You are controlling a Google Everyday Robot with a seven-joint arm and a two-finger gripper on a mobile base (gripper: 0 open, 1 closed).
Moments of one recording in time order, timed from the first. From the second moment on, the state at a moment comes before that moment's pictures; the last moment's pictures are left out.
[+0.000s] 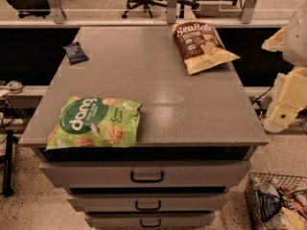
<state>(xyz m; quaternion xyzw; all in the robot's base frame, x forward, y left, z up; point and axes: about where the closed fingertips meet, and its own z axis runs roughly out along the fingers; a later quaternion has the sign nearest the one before) 0.438 -0.216 0.977 -0.60 0.78 -0.04 0.16</state>
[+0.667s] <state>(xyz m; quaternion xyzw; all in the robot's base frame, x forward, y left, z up) 0.442 -0.216 0.977 -0.60 0.78 -0.03 0.17</state>
